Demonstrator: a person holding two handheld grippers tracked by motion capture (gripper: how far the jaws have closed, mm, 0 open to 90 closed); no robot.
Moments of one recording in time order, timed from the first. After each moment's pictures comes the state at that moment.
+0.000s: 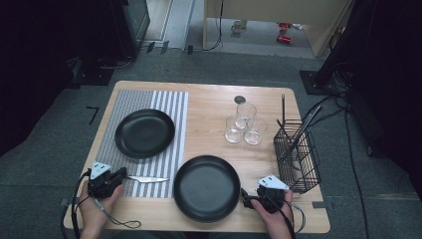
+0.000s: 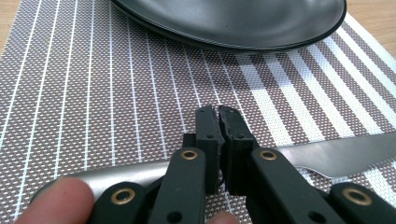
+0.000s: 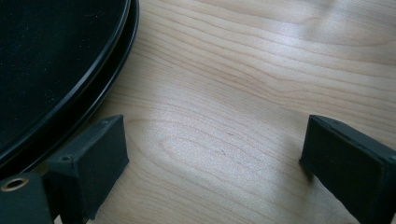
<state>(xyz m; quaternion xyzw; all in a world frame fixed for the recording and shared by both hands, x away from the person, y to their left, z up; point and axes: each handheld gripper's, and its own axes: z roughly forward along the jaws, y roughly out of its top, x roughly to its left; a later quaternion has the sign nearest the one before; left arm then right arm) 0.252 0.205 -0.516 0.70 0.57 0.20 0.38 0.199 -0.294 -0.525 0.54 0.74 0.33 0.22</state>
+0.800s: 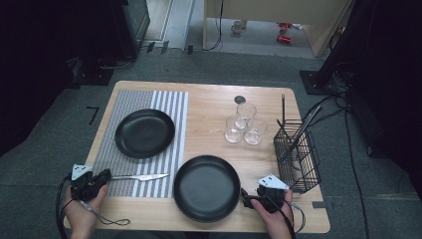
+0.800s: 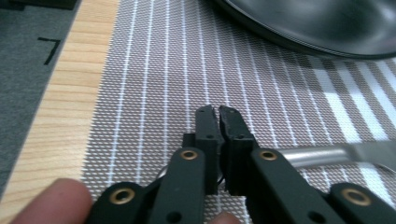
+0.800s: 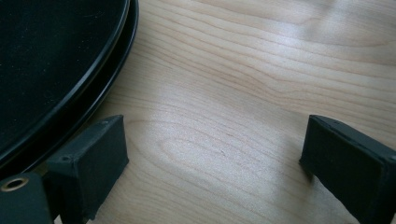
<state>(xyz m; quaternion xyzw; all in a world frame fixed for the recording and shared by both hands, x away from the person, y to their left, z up) 0.247 0.237 -0.515 0.66 0.61 0.21 0.38 0.199 -0.294 -0.525 0.54 0.74 0.33 0.22</state>
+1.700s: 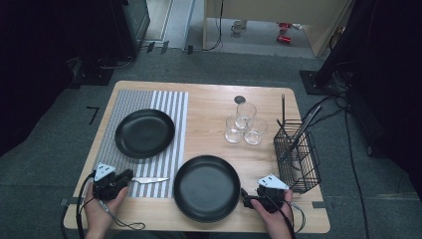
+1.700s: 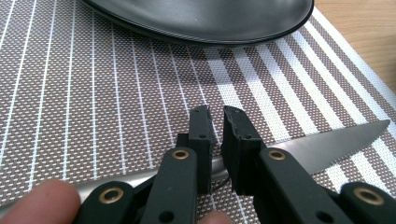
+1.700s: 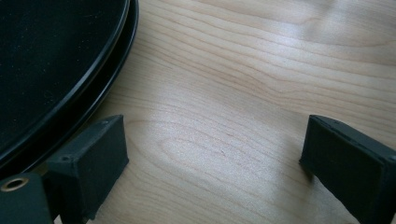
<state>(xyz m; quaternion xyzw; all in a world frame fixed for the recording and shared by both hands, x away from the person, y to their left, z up) 0.248 0.189 -0.518 0.71 0.56 0.18 0.40 0.199 -0.294 -0.525 0.54 0.74 0.33 0.22</state>
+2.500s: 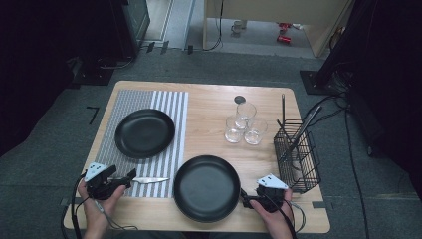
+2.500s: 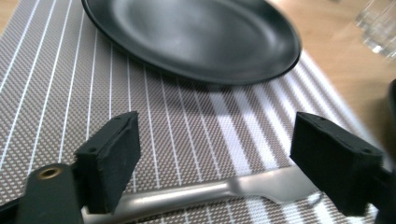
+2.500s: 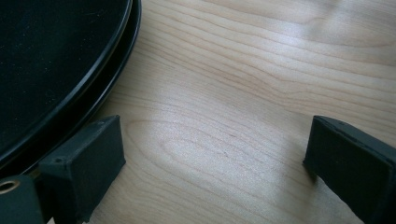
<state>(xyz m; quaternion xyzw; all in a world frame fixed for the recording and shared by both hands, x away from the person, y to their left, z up) 0.244 0.199 -0.503 0.67 0.56 0.18 0.45 0.200 -0.293 -0.526 0.54 0.75 0.33 0.22</state>
